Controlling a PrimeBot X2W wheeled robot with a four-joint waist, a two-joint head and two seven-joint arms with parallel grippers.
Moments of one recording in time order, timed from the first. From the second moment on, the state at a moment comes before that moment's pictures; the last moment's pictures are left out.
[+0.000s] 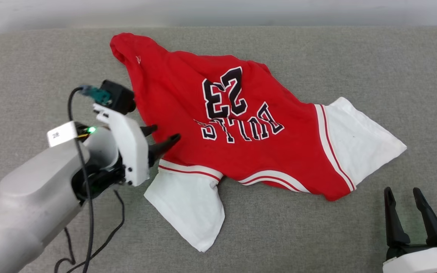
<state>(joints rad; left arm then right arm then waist) -0.94 0.69 -1.15 0.35 -1.30 -0.08 0.22 0.06 -0.13 -0.10 0.12 0.27 0.13 -0.26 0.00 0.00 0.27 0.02</state>
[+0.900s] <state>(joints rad) -1.20 0.61 -1.27 0.69 -0.90 -0.13 0.33 -0.05 -0.07 -0.09 0.12 0.28 0.13 -0.26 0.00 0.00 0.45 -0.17</state>
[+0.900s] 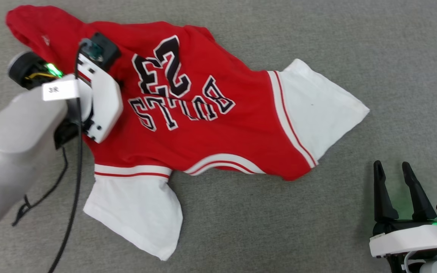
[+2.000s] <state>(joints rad) -1.30 0.60 -1.22 0.96 -0.70 -0.13 -0.04 -0.05 -0.08 -0.10 0.12 0.28 0.13 -0.26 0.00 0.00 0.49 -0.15</state>
